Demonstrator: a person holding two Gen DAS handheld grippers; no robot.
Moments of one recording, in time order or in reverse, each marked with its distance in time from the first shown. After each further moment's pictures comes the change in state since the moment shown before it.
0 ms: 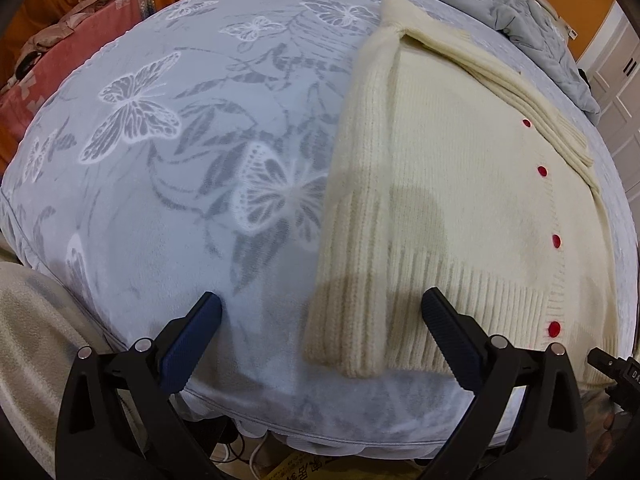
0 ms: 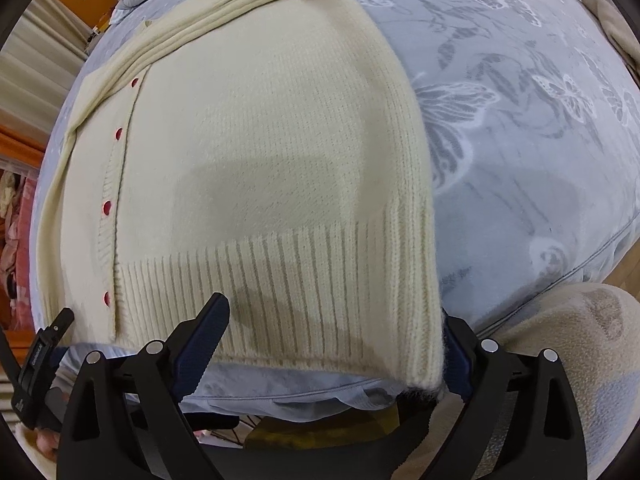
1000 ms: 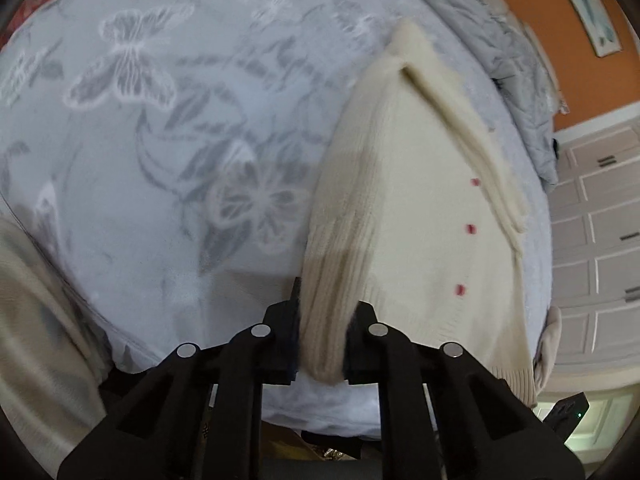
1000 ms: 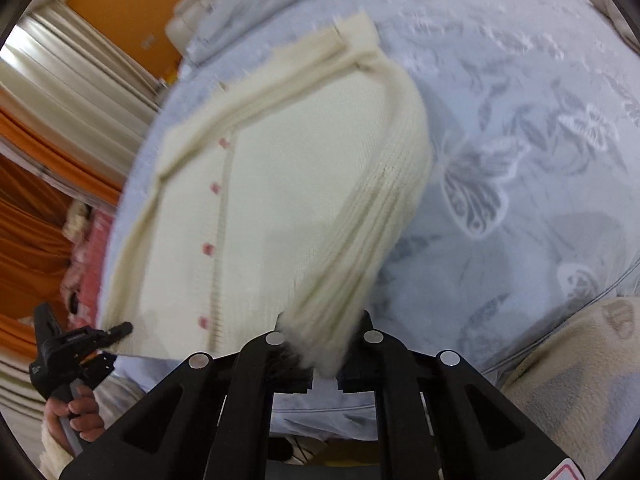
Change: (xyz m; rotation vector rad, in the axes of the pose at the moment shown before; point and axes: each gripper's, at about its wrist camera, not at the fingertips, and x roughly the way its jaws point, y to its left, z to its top) left arm -0.032 0.026 0.029 -0.276 0.101 -0.312; right arm -0.057 -0.018 -0.017 0.003 -0.248 0.319
